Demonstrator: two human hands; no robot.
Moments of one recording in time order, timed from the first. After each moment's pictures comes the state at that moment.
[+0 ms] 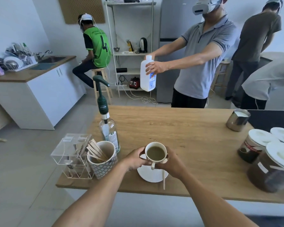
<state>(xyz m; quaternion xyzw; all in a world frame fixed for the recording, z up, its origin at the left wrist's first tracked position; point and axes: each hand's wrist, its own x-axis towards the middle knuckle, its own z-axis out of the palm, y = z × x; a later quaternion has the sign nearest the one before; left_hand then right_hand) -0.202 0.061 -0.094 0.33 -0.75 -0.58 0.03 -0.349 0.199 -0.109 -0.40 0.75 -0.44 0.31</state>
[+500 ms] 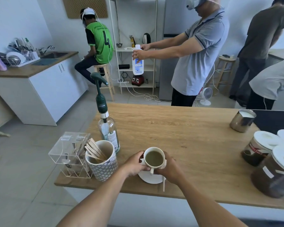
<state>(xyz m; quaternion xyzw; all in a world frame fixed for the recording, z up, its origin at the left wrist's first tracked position) -0.202 0.065 -0.118 0.38 -0.77 -0.52 0.03 -0.346 0.194 -0.132 -0.41 0.78 -0.38 0.28</state>
